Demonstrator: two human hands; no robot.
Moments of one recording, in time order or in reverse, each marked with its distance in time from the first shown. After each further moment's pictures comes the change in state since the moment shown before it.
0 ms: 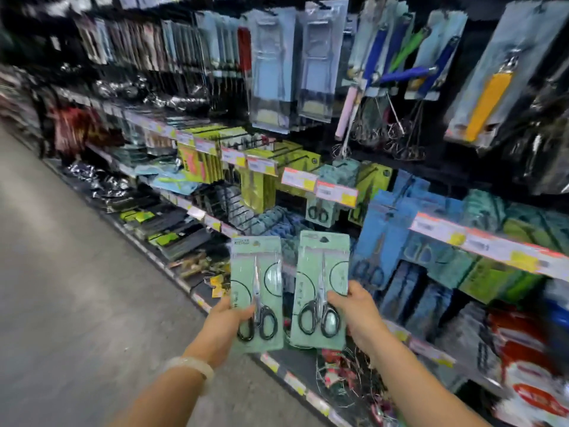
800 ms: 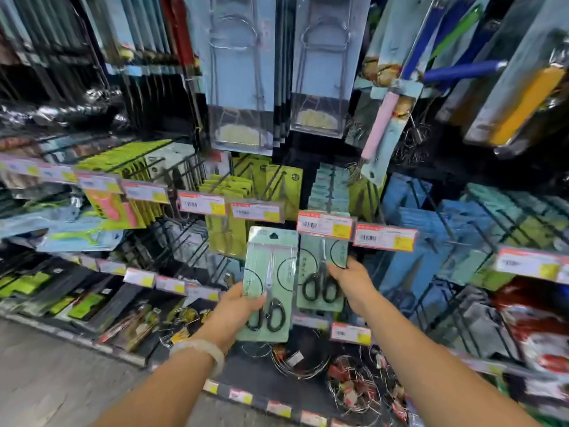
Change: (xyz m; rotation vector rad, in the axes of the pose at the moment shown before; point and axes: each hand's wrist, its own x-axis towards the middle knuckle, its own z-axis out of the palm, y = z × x) left_hand 0.257 0.130 -0.041 0.333 -0.456 0.001; right_hand 0.216 -0.069 0.097 0.073 0.450 0.033
